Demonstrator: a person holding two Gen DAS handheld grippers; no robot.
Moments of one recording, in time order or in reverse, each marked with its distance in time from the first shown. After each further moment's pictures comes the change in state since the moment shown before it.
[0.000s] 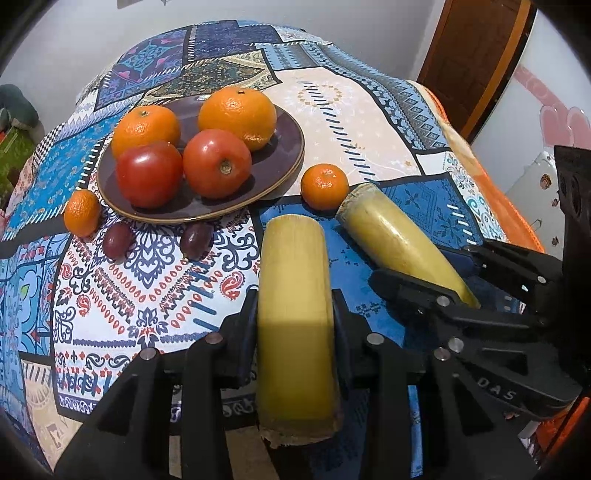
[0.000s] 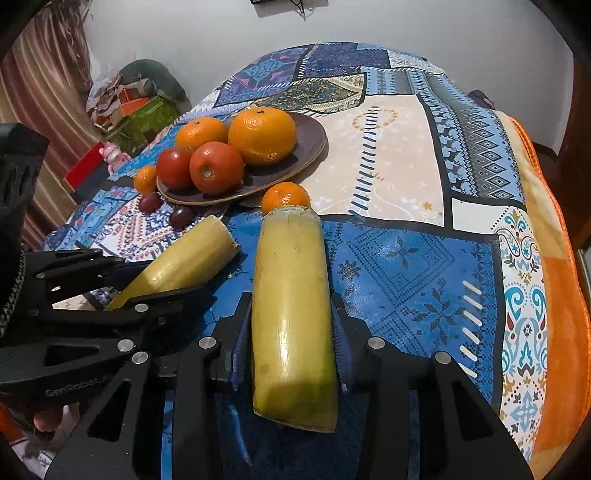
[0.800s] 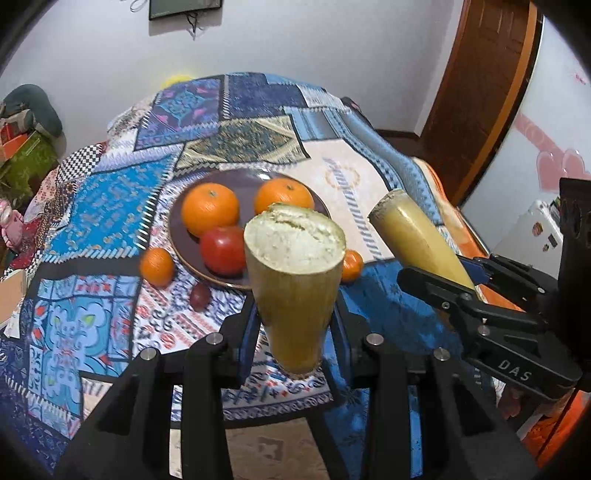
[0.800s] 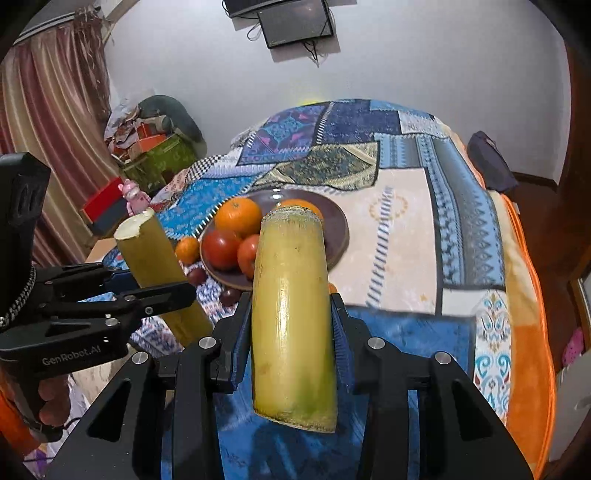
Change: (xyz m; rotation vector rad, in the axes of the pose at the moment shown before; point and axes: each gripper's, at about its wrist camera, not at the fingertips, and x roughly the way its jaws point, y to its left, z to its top) left arm -0.087 0.035 0.019 -0.059 -0.183 0.016; right arm -0.035 0.028 0.048 -0.041 -0.163 0.006
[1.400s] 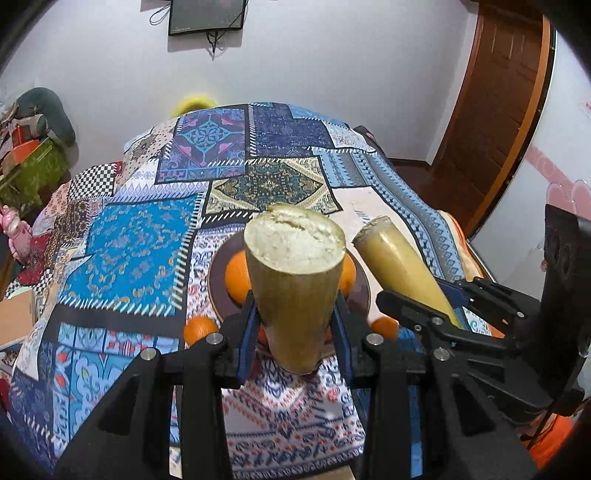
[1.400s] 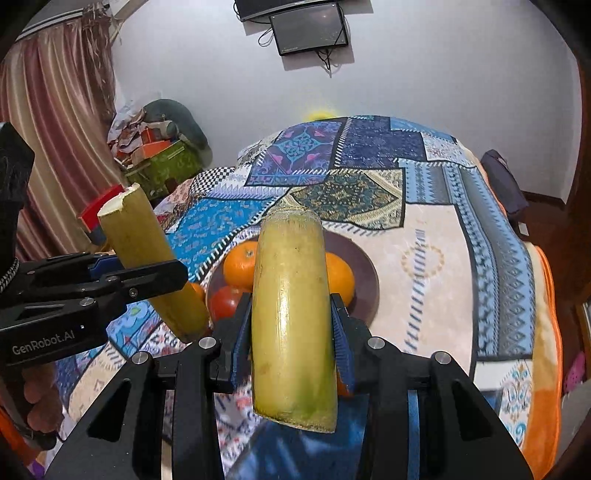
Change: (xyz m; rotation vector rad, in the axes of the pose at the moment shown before) left arm 0.000 0.047 0.056 -0.036 -0.087 0.020; right arm 0.043 0.021 0.049 -0.040 -0.030 -0.002
